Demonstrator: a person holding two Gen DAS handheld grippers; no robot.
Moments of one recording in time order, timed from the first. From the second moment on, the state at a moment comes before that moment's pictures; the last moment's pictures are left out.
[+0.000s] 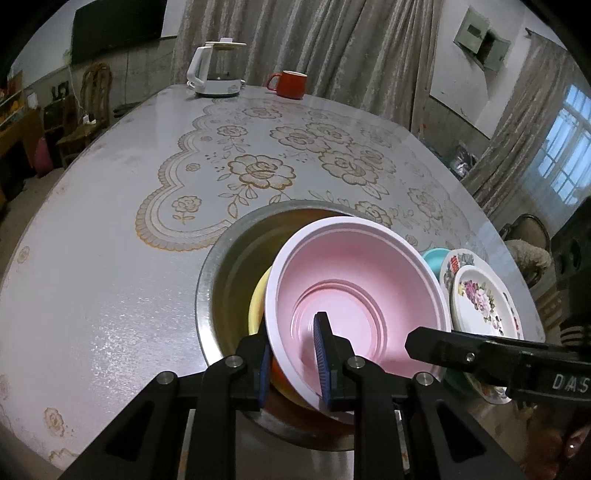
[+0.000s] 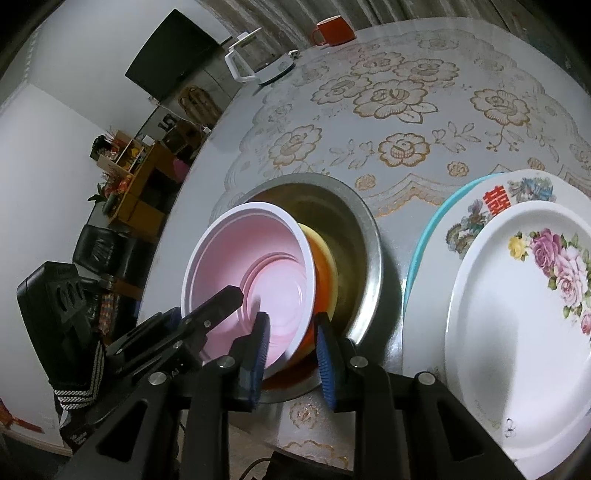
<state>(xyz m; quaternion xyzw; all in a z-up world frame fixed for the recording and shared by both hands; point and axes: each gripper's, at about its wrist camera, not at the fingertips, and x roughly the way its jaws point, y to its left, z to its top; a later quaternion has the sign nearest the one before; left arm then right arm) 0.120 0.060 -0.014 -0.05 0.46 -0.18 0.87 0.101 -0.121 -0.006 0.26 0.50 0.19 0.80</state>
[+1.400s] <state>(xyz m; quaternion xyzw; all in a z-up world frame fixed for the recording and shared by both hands) 0.120 0.075 0.009 -0.08 0.43 -0.16 0.89 0.098 -0.142 0.004 0.27 0.49 0.18 0.81</state>
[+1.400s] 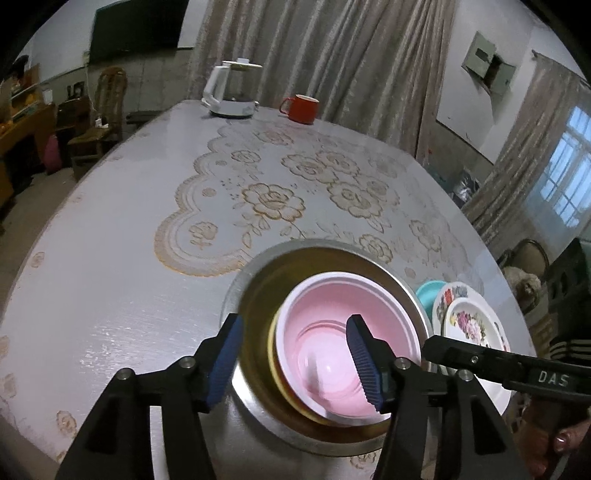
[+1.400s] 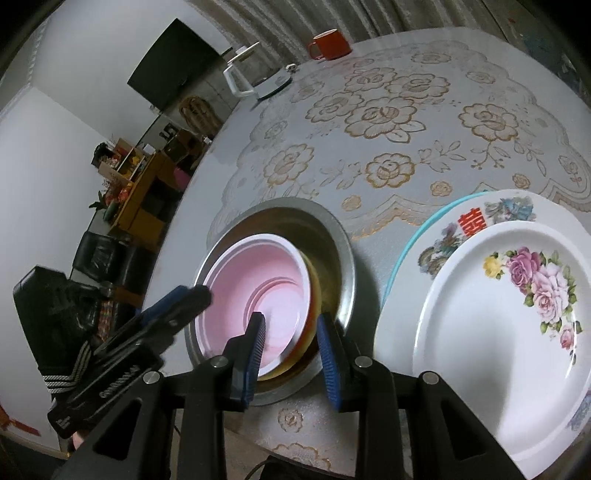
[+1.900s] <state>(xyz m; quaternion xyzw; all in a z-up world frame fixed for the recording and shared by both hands) 0.117 0.087 0.007 -0.09 0.43 -0.14 0.89 0.094 -0.146 0.011 0.24 0.47 0.16 0.83</state>
